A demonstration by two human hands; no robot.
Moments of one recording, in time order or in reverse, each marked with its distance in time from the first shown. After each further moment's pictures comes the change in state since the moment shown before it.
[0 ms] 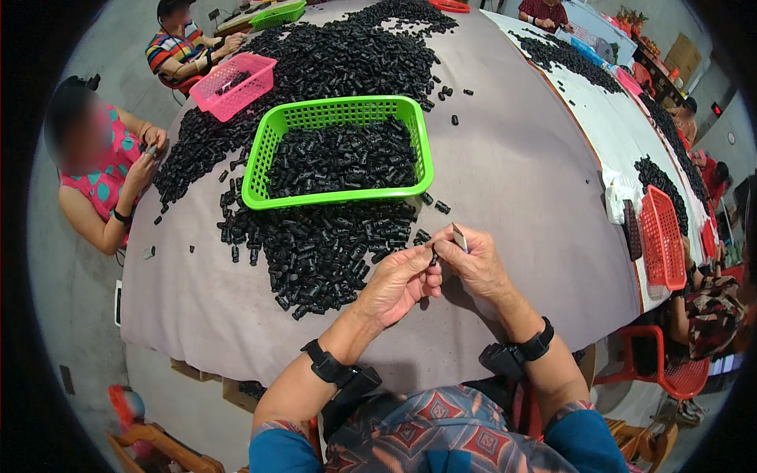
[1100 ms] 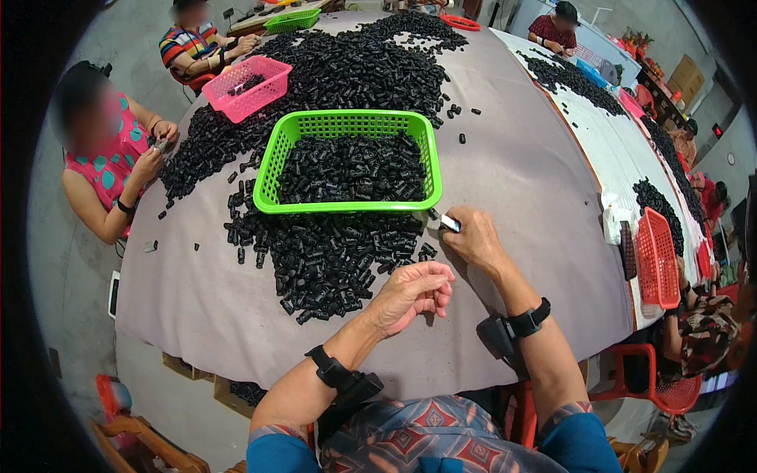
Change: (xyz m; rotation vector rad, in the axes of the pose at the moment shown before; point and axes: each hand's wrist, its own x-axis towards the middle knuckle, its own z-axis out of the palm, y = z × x) left_hand -0.002 0.003 0.006 0.212 -0.061 -0.042; right_hand 0.069 0.007 -0.038 -1.145 0.156 -0.197
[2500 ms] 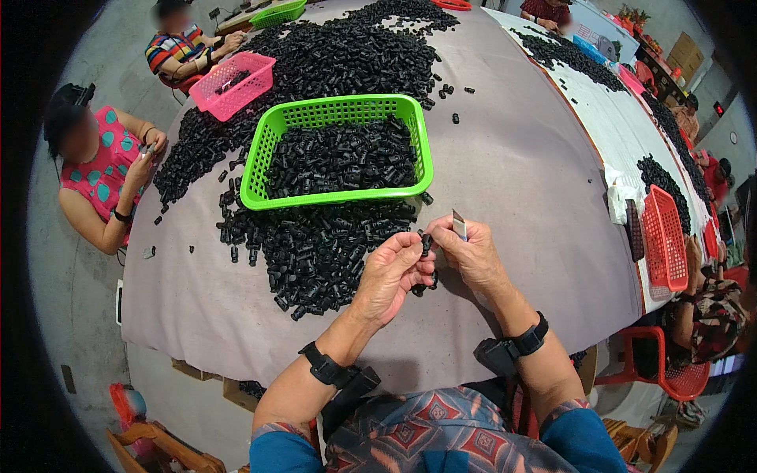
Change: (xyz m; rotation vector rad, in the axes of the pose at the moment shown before) left_hand 0.003 0.002 0.000 -0.061 0.219 0.222; right_hand -0.052 -0.043 -0.009 1.144 -0.123 0.293
